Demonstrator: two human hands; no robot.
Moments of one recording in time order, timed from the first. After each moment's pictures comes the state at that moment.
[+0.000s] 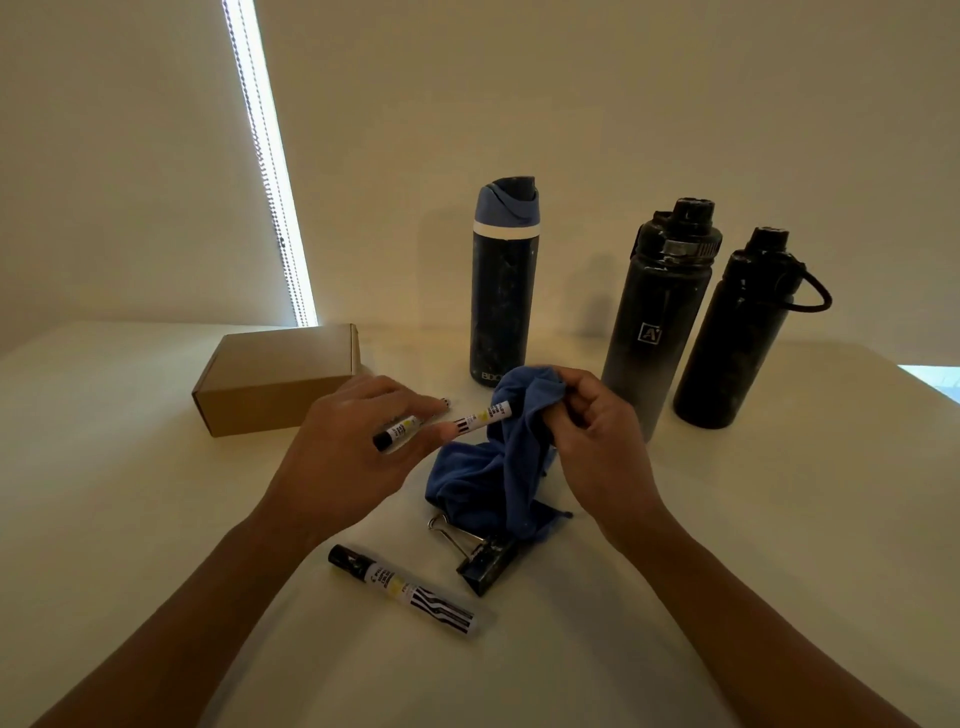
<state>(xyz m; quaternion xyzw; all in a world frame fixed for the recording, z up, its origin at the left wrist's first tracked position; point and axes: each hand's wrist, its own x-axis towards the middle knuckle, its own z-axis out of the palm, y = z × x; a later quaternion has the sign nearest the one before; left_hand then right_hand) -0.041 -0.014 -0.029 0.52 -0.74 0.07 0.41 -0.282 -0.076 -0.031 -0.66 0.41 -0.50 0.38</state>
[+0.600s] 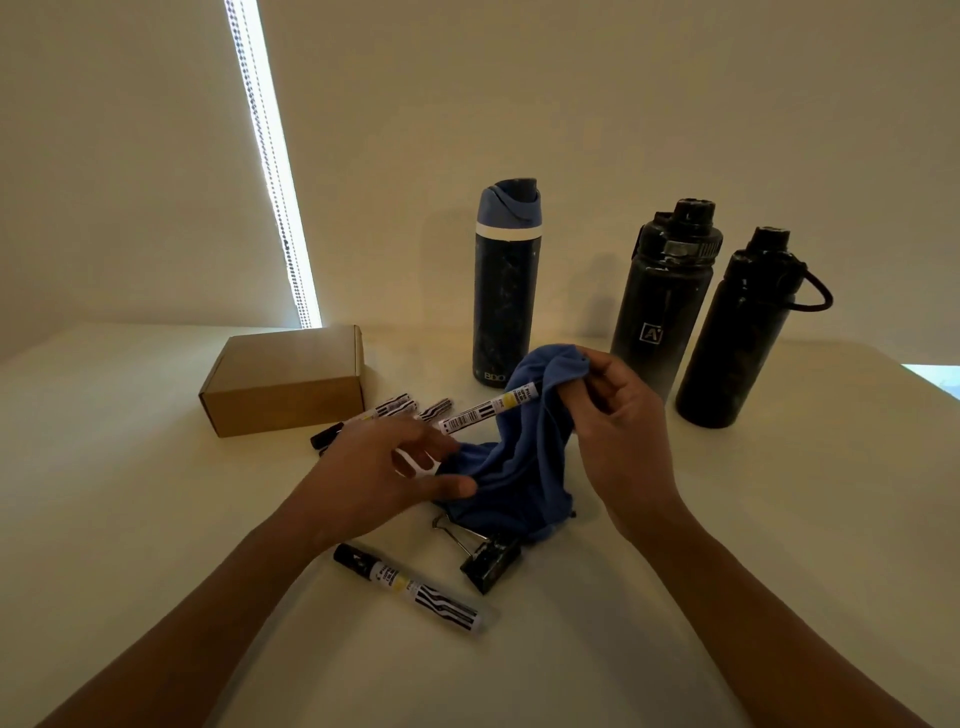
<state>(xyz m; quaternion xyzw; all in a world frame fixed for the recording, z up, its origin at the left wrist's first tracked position) -0.046 -0.016 -0.041 0.59 -0.72 -0.14 0.32 -0.287 -0.068 -0.014 -0.61 0.37 -0.58 0.39</state>
